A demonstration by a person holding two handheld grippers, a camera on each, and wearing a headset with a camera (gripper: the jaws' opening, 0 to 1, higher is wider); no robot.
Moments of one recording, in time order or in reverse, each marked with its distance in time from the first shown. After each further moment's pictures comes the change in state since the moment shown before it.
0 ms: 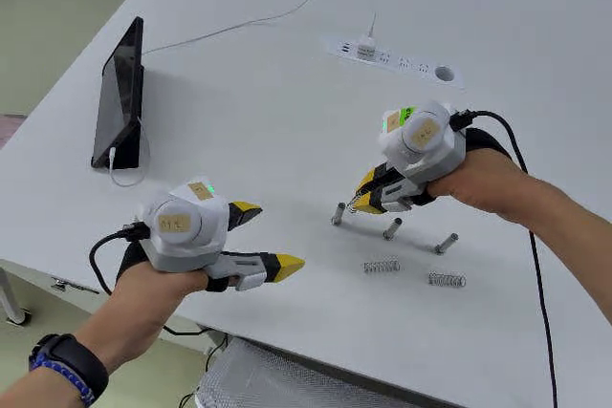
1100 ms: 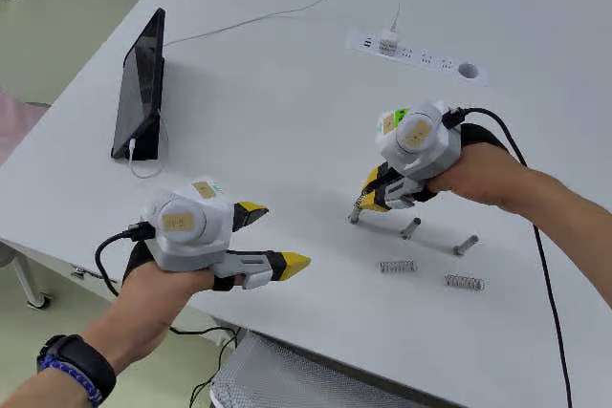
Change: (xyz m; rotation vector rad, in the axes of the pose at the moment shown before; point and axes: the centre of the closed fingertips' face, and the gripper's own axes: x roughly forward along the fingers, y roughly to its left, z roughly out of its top) left arm -0.008 0.007 -0.008 -0.045 -0.002 0.021; right arm 0.027 -0.001 -0.004 -0.078 0.070 0.038
